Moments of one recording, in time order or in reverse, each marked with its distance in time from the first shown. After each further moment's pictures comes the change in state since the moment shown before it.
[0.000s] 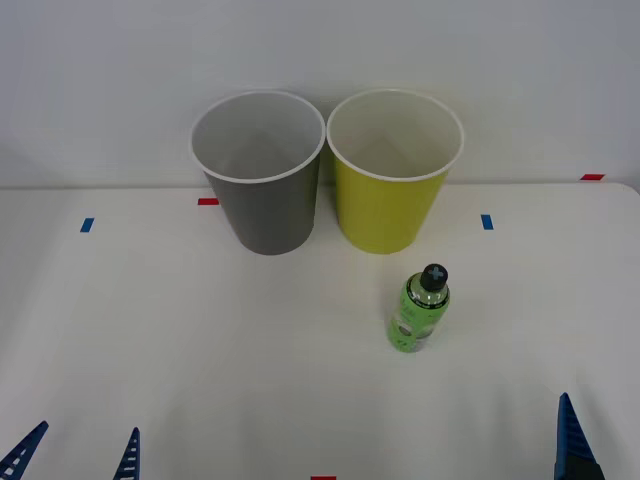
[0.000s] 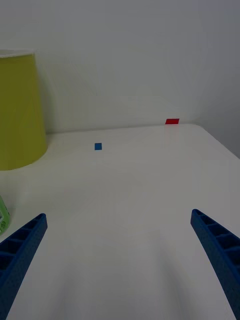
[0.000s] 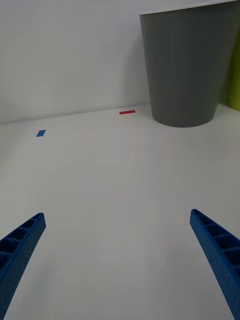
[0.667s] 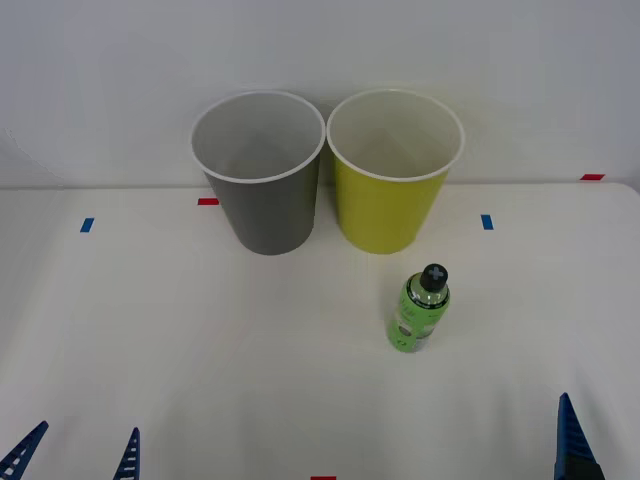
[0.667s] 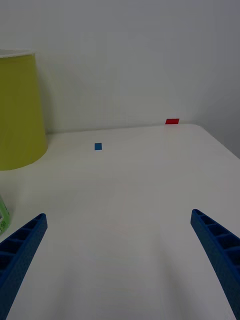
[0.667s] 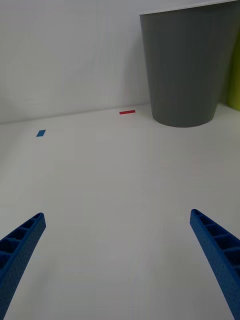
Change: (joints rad) right arm 0.000 0.000 0.000 0.000 0.000 0.000 0.000; left arm 0.000 0.000 0.000 0.000 0.000 0.000 0.000
